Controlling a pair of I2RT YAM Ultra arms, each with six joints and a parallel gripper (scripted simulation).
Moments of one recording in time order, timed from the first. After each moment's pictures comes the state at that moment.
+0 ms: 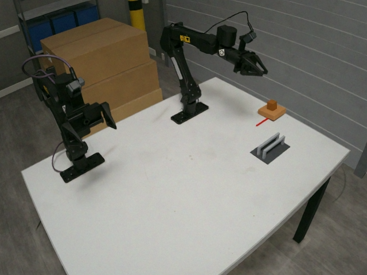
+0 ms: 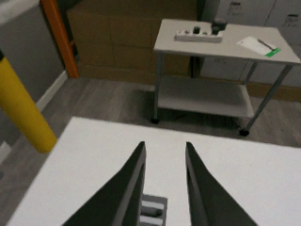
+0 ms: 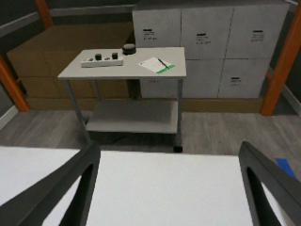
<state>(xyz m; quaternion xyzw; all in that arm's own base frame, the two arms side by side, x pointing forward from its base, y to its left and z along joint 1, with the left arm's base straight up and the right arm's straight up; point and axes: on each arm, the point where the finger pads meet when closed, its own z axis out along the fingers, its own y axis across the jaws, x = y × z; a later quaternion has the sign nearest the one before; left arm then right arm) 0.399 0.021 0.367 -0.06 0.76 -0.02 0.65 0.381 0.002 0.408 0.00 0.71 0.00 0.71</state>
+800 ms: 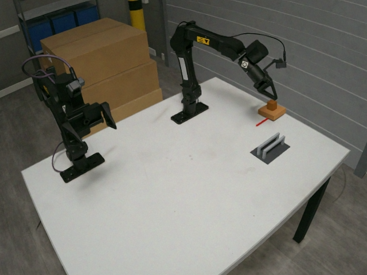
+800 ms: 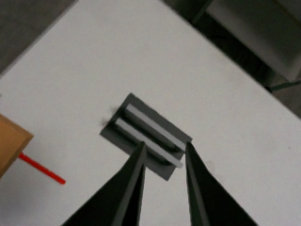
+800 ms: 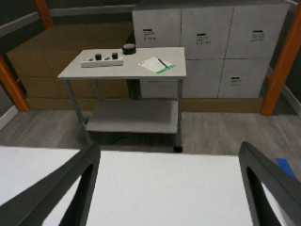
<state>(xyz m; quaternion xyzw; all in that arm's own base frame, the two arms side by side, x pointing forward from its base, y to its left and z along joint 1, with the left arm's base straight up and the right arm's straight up) 0.408 0.104 0.233 -0.32 0.85 -0.05 0.41 0.381 0.002 0.408 0.00 0.71 0.00 0.71</state>
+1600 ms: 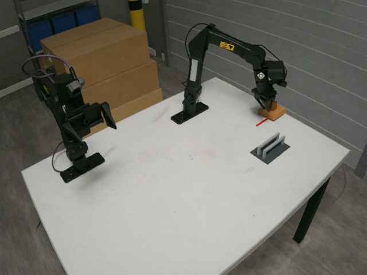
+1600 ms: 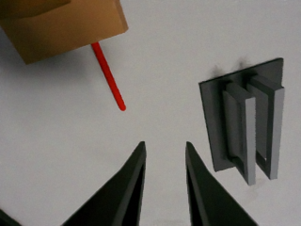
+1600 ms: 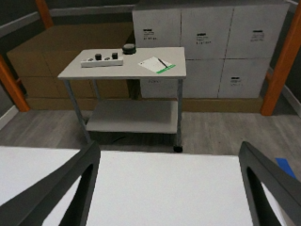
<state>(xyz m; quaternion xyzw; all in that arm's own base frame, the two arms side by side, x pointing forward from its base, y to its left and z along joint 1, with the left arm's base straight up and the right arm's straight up) 0.335 0.164 0.115 -0.61 0.78 -0.02 0.12 0.381 0.002 0.408 0.00 0.71 0.00 0.71</state>
